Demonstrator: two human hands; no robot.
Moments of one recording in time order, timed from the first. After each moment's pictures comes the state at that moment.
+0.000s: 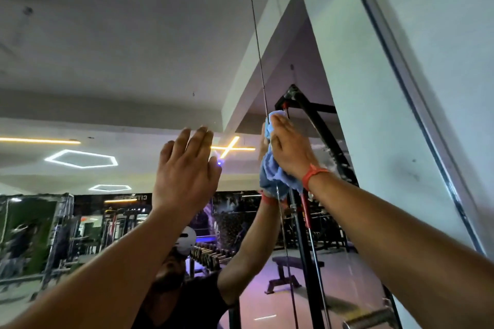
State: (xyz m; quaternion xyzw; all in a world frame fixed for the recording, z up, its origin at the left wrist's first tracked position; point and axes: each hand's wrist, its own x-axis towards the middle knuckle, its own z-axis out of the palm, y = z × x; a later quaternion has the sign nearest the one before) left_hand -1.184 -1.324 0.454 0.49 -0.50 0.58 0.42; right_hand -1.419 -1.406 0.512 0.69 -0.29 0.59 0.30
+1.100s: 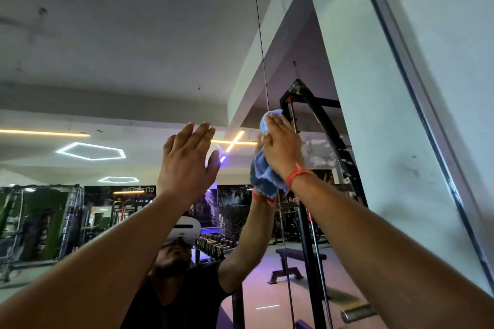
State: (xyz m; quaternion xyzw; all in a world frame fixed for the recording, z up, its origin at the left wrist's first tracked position) left_hand -1.180 -1.318 0.457 0.47 -0.55 0.53 0.45; right_hand -1.392 -1.400 0.503 0.66 -0.31 0.64 0.24
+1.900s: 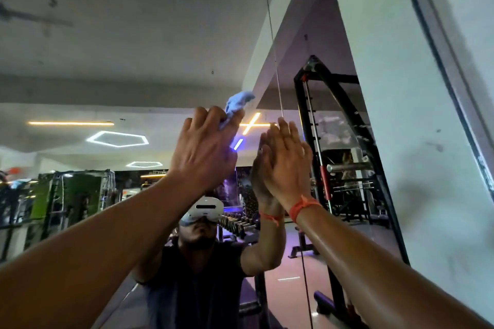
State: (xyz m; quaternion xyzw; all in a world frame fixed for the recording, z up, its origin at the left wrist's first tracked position) left_hand -1.210 -1.260 0.442 0.43 -0.56 0.60 0.37; right_hand -1.360 -1.380 0.405 0.61 -0.29 0.69 0.26
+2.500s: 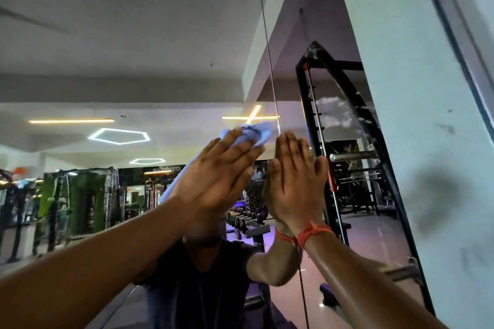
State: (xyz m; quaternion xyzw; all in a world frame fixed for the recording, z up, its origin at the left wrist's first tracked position) left_hand -1.210 -1.325 0.392 0.36 -0.68 0.58 0.25; right_hand -1.377 -1.423 0.348 0.59 -0.35 0.67 0.28
